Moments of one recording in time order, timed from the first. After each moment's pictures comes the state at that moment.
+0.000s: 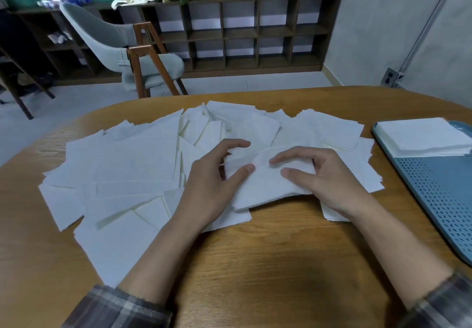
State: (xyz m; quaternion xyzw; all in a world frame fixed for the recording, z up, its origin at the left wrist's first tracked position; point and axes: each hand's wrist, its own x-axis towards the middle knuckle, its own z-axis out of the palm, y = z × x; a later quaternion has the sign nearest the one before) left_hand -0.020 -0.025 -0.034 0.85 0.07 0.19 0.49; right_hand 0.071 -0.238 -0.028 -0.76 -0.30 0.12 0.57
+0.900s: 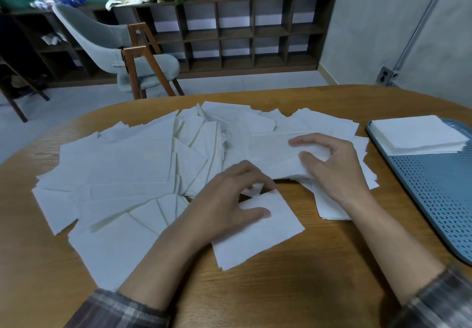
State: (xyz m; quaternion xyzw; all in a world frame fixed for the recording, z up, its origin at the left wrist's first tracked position) left_hand -0.021 -0.030 -0.044 0.93 -0.12 0.06 0.34; right_hand 0.087 -0.245 -0.037 -0.80 -0.19 -0.04 0.56
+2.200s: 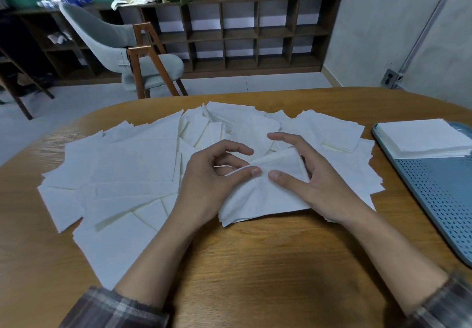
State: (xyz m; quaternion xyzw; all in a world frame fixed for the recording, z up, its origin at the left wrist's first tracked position) left_hand -0.025 -0.028 -0.016 0.79 0.09 0.15 0.59; right_hand 0.058 -0.230 -0.025 -0.77 -0.33 0.12 0.54
